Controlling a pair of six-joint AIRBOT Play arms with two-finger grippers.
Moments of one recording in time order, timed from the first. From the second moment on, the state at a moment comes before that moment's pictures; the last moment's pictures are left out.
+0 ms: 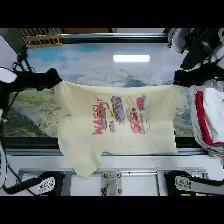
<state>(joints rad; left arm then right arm) 0.12 -1.37 1.32 0.97 -0.97 -1.51 -0.15 -1.46 1.56 -1.23 1.27 1.47</state>
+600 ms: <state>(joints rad) 0.13 -1.71 1.53 0.97 -0.96 -1.50 -0.14 -1.68 1.59 -1.25 1.01 1.54</state>
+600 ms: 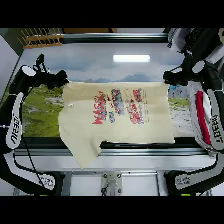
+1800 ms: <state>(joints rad) 0.12 -1.38 1.06 0.97 -0.94 -1.44 -0.21 -1.30 1.13 -1.33 1.16 1.55</state>
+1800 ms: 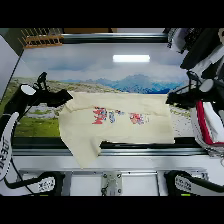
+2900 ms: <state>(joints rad) -0.02 -1.09 0.77 0.97 -0.87 -1.45 -0.44 -0.91 0.33 -1.12 0.91 1.86</state>
